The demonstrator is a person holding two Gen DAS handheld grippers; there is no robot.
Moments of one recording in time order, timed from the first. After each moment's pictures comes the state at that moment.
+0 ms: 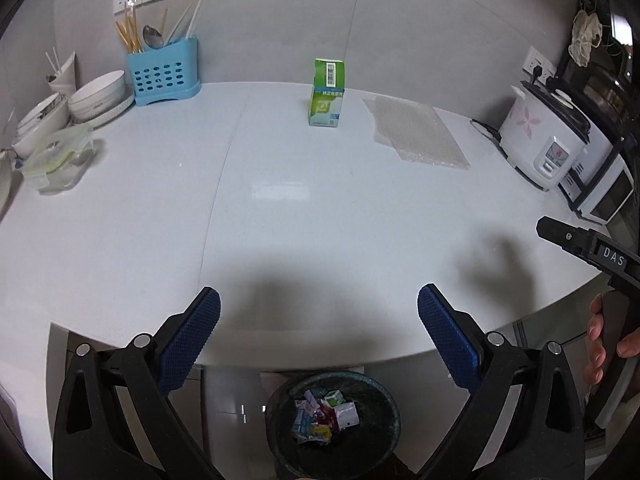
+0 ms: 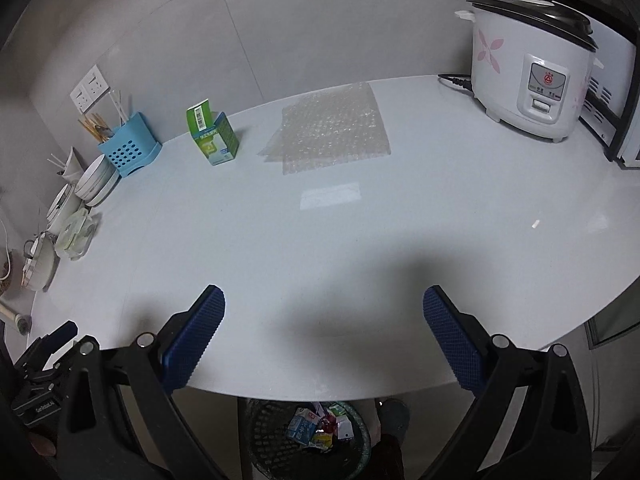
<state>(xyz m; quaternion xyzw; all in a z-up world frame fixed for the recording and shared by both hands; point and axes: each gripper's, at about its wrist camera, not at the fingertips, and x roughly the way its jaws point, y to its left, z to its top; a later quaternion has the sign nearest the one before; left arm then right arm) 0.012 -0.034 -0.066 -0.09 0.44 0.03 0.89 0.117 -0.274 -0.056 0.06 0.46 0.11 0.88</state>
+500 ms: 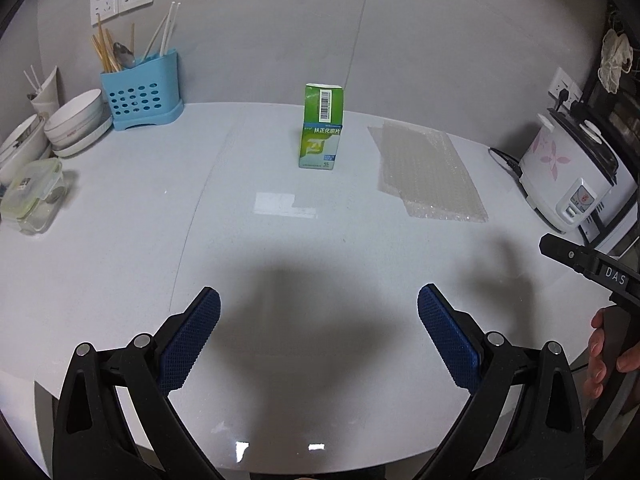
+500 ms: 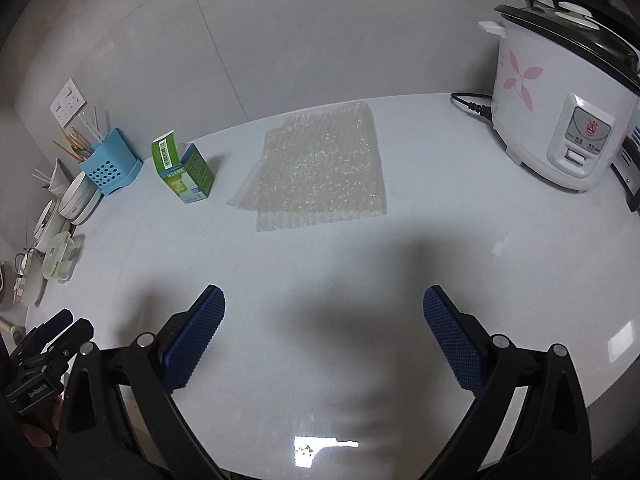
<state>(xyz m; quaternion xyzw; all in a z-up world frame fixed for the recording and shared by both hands) 0.116 -0.044 -0.067 -0.10 0.44 0.05 0.89 0.220 -0.282 -0.055 0.05 0.47 0.12 0.88</state>
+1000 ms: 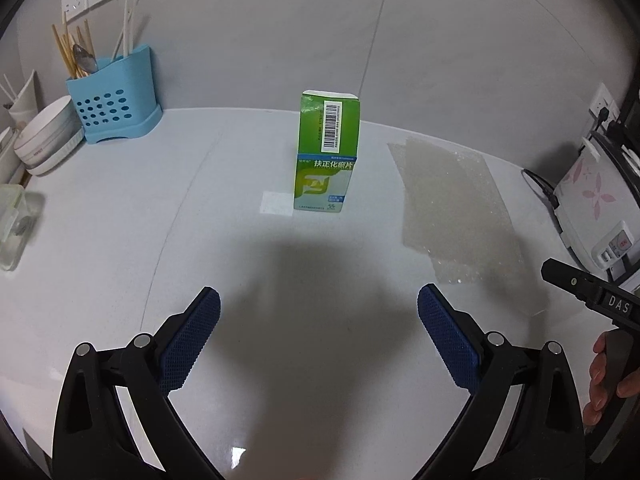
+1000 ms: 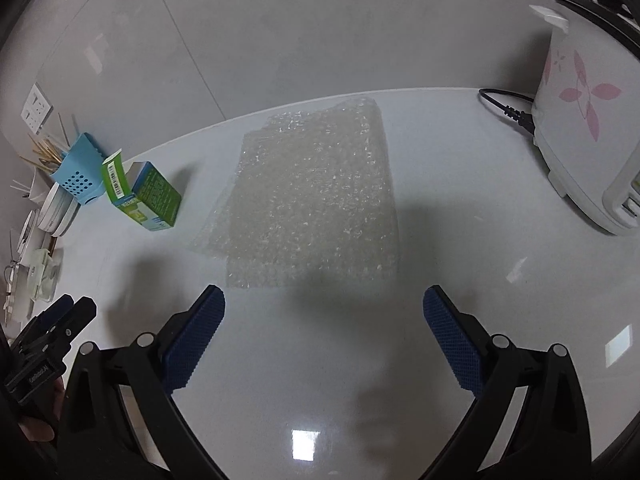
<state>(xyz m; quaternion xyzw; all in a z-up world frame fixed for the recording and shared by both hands) 0.226 -0.032 -0.098 -0.11 0.45 0.07 0.88 0.322 -0.268 -0.091 0.04 0.50 0.12 0.85</state>
